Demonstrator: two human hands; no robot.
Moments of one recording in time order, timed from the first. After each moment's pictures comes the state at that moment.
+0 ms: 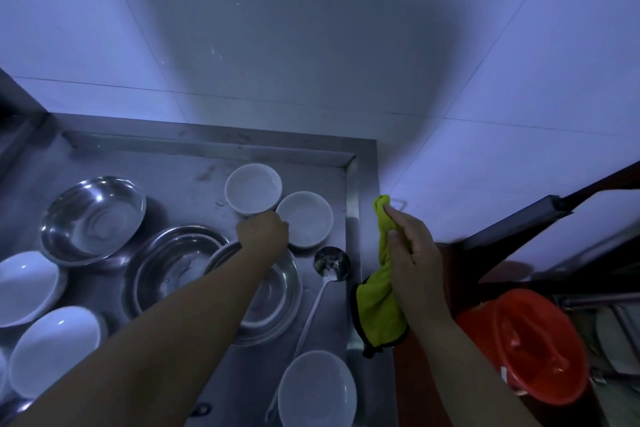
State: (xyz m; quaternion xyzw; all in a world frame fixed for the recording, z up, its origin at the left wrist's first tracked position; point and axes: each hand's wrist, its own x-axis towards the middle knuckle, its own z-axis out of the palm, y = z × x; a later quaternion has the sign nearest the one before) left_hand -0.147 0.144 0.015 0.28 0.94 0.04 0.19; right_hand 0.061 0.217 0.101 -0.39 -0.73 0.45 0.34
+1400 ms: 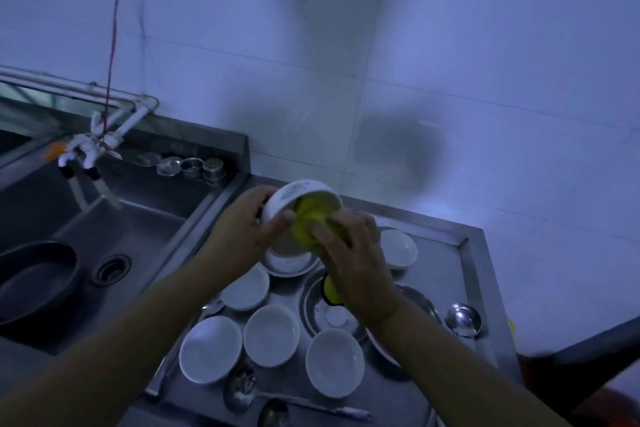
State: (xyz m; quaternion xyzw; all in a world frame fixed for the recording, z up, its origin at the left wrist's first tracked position) left_hand -0.269 -0.222 0.268 0.39 0.80 0.47 0.00; right_hand -0.151 -0.075 0.219 0.02 -0.90 0.04 0.44
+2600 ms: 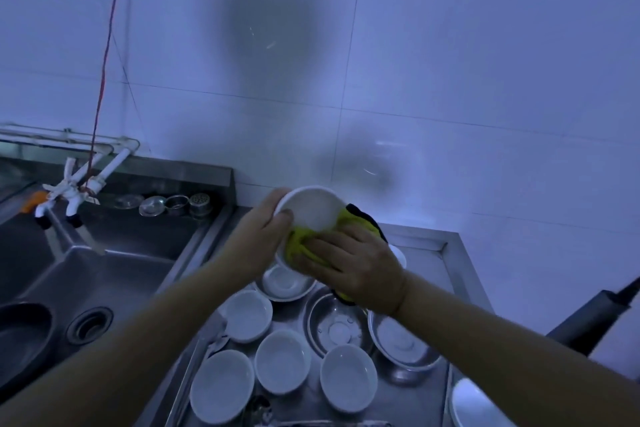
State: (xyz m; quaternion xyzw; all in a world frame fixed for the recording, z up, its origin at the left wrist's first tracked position) left_hand -0.269 -0.241 0.306 0.42 0.70 0.56 0.13; right_hand -0.154 -0.096 0.264 0.20 -0.86 -0.16 0.44
